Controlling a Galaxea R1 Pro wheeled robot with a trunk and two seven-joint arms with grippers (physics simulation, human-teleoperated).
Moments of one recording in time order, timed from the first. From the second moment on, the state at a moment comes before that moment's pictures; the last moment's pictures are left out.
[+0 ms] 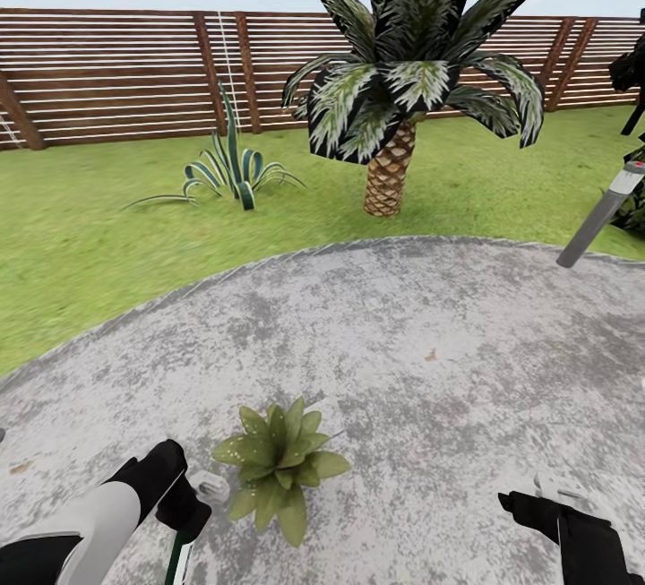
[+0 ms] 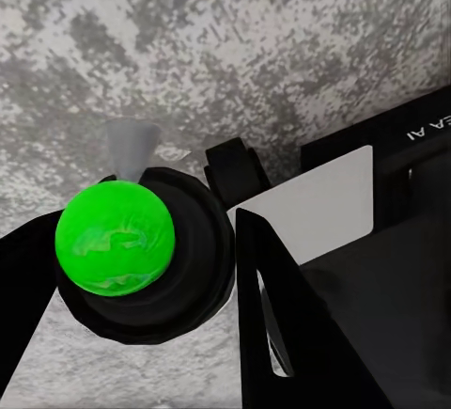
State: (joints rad) left arm -0.77 0.10 0.03 -0.20 -0.64 0.74 -0.66; right arm -0.46 0.00 -0.95 -0.88 0.75 0.38 0.44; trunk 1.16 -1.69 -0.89
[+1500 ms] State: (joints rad) left arm -0.77 0.10 0.03 -0.20 -0.64 0.74 -0.66; right arm -0.46 0.00 -0.94 -0.88 0.75 0.38 0.44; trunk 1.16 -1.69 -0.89
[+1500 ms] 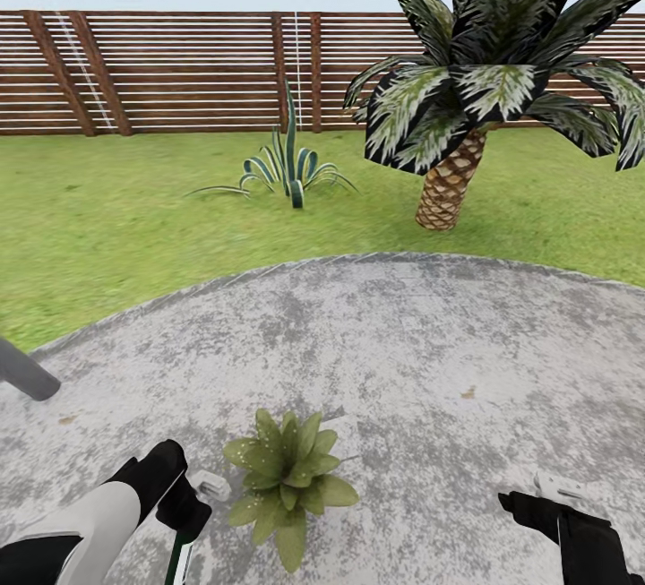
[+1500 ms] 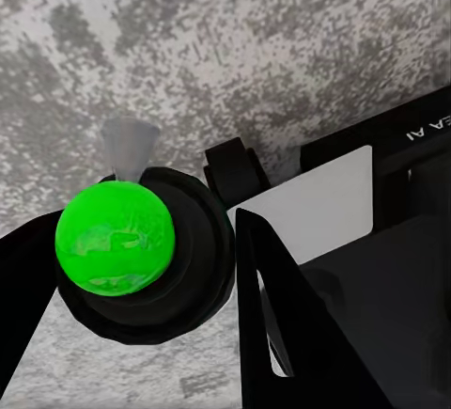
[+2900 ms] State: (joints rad) left arm -0.77 0.09 0.03 -0.20 -0.64 0.75 -0.66; right arm -0.46 0.00 -0.94 -0.88 0.75 0.38 0.44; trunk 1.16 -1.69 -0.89
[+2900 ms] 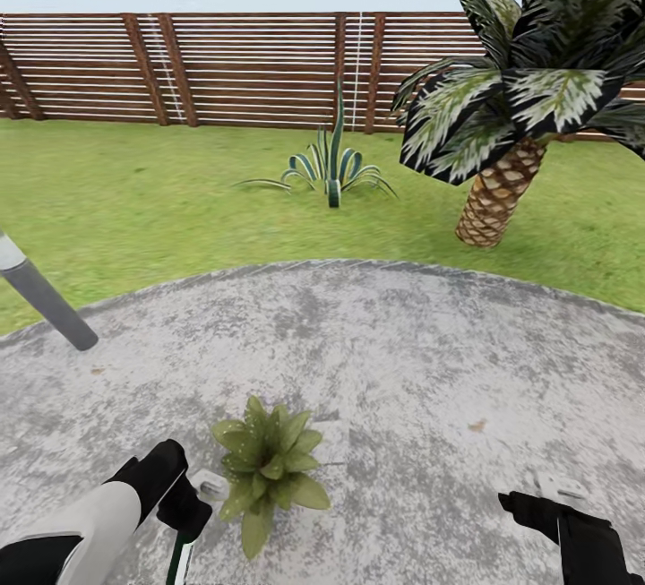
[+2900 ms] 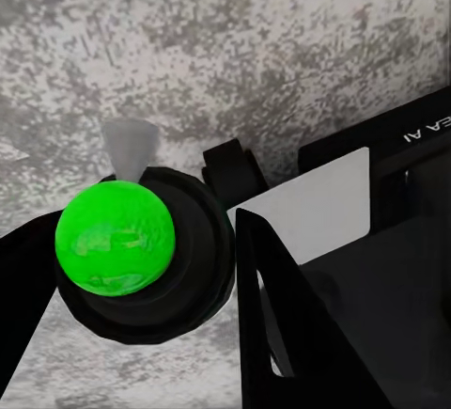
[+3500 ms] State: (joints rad) left arm -0.77 0.09 0.03 -0.20 -0.64 0.75 -0.66; right arm -0.46 0.00 -0.94 -0.87 0.75 0.38 0.44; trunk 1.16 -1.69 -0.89
